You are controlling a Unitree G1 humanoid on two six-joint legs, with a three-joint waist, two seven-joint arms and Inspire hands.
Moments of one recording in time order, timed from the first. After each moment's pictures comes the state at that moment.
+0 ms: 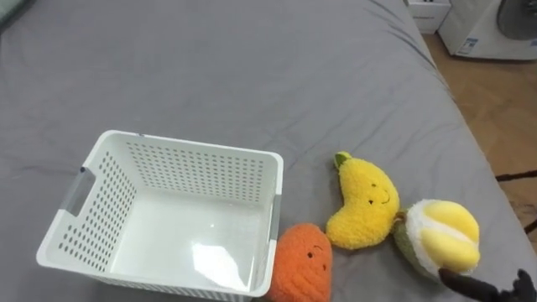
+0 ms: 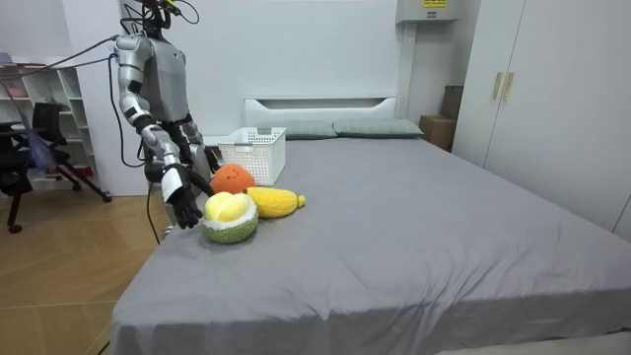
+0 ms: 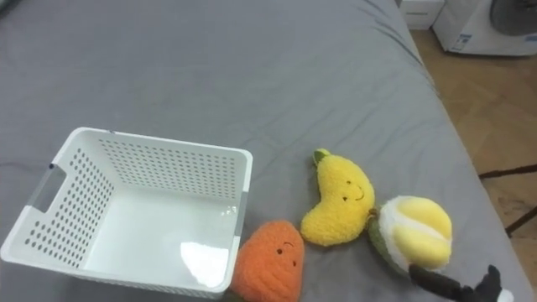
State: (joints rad) left arm 0.21 0.22 0.17 1.12 0.17 0.04 0.23; right arm 0.04 -0.31 -0.16 0.78 0.28 -0.04 -0.45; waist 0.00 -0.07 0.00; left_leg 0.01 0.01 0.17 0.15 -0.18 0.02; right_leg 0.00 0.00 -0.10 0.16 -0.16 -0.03
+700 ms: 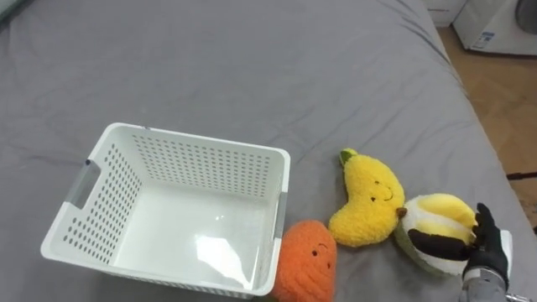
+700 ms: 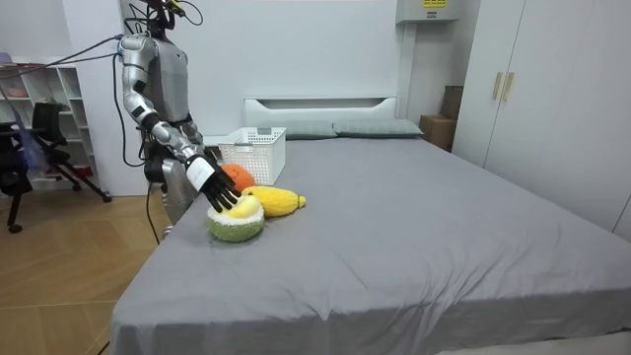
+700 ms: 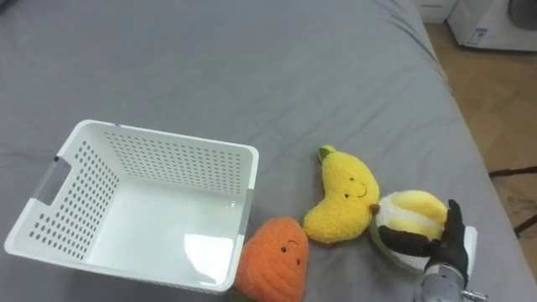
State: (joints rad) left arm 0.21 0.22 0.09 1.08 0.13 0.04 0.23; right arm -0.02 -0.33 -0.05 0.70 0.19 -0.06 -0.37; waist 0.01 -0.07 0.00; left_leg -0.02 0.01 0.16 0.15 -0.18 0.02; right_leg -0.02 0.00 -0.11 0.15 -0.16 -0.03
